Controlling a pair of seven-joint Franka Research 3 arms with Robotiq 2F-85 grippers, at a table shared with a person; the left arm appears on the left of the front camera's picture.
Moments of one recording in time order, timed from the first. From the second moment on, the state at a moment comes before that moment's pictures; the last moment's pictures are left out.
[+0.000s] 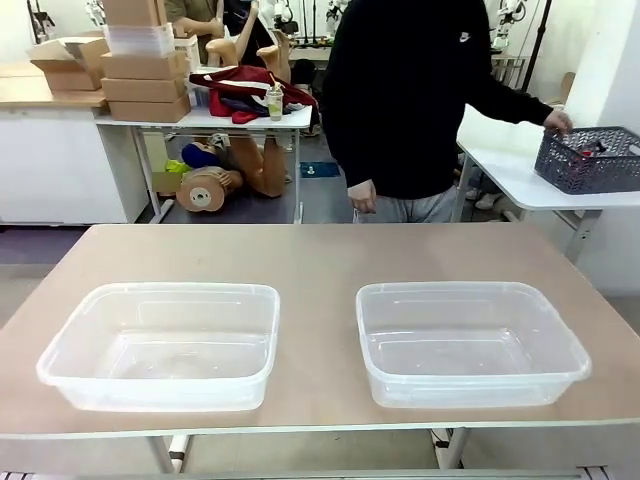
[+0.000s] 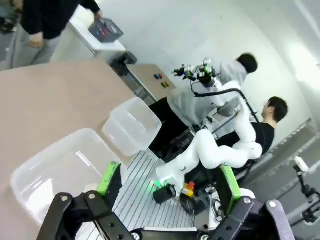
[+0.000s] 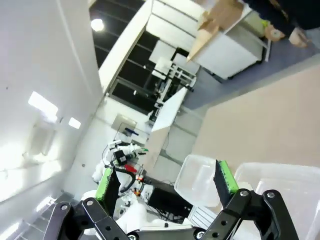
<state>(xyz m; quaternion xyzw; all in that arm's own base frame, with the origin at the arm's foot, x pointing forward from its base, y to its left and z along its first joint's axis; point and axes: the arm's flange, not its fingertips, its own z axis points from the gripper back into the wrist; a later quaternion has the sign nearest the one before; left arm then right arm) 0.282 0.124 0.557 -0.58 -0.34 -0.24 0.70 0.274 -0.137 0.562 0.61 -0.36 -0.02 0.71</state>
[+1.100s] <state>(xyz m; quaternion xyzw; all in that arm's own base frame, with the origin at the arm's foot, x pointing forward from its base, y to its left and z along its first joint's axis) 0.269 0.106 0.572 -0.53 -0.34 -0.30 0.72 0.275 -0.094 0.578 0.57 -0.35 0.05 0.75</state>
